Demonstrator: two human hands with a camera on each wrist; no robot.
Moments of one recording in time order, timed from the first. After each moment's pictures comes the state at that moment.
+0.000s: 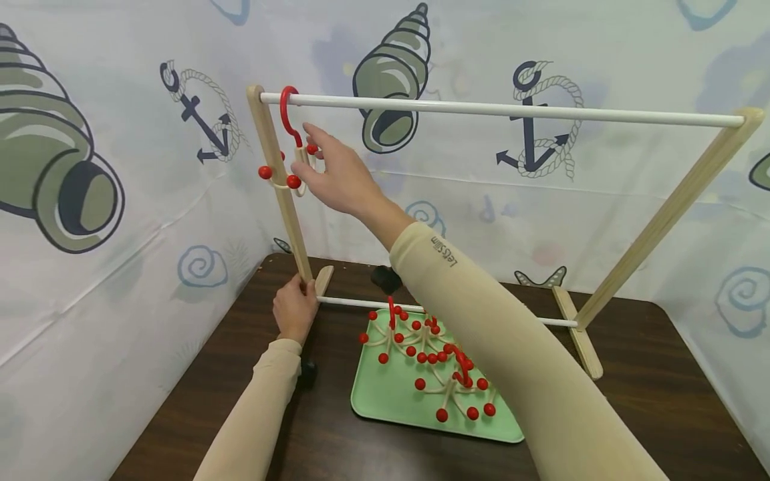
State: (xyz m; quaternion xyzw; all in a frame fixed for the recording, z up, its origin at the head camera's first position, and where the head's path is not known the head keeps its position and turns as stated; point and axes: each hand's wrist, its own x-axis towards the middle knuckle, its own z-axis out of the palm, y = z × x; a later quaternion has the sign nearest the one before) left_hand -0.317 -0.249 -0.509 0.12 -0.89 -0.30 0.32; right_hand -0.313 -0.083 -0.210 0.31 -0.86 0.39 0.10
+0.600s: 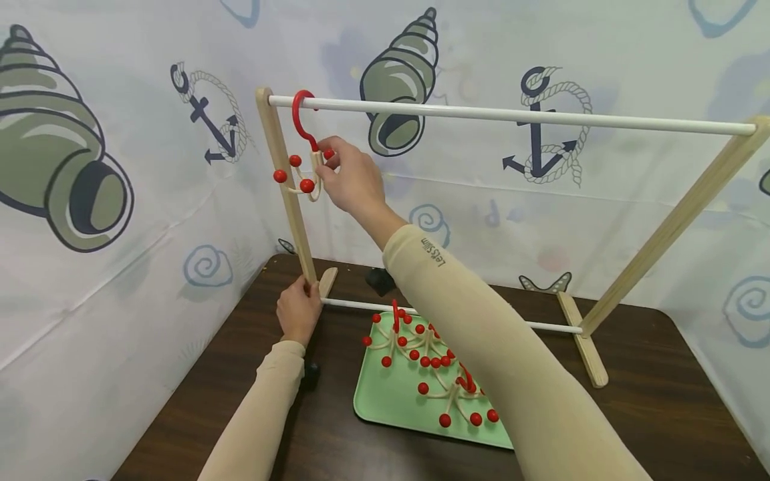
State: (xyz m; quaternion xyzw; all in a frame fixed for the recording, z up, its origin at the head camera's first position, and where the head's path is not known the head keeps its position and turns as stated) left_hand -0.316 -0.247 -0.506 0.13 -0.89 -0.30 0.32; right_hand -0.325 -0.092 -0.218 0.22 -0.88 0.40 0.11
